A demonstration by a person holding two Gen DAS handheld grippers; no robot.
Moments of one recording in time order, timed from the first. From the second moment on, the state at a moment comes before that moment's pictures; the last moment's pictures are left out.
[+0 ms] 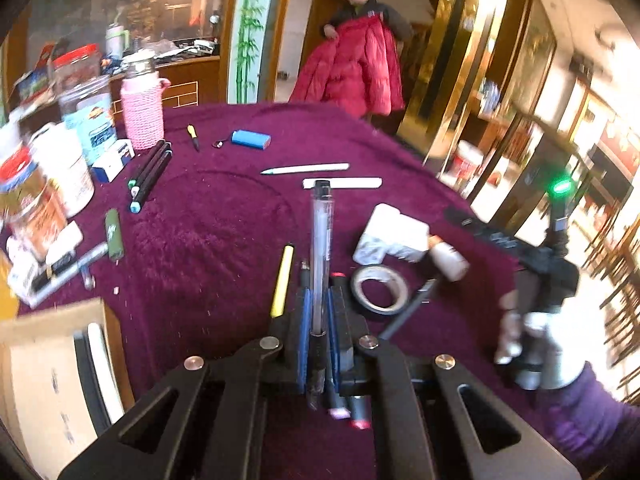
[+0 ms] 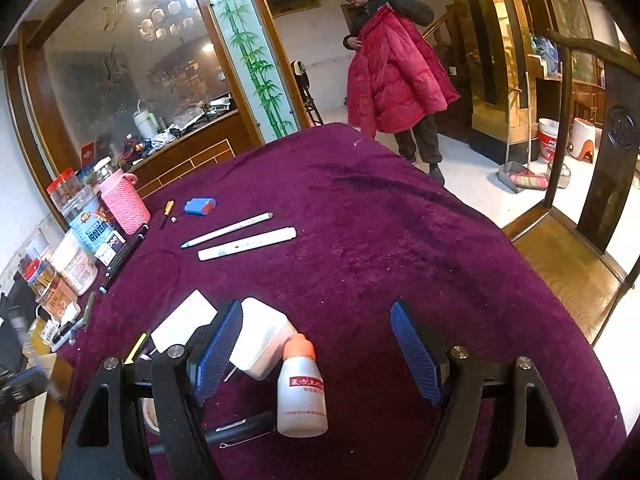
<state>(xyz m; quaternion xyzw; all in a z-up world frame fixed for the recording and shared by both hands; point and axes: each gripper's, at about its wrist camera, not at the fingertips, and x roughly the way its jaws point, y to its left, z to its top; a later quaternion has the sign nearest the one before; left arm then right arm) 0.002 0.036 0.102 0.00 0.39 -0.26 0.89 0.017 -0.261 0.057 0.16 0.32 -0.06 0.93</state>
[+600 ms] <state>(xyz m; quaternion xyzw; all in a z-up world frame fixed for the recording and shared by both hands) -0.099 0.101 0.123 -0.12 0.33 -0.28 0.89 0.023 -0.303 0.030 0.29 0.38 -0.03 0.88</state>
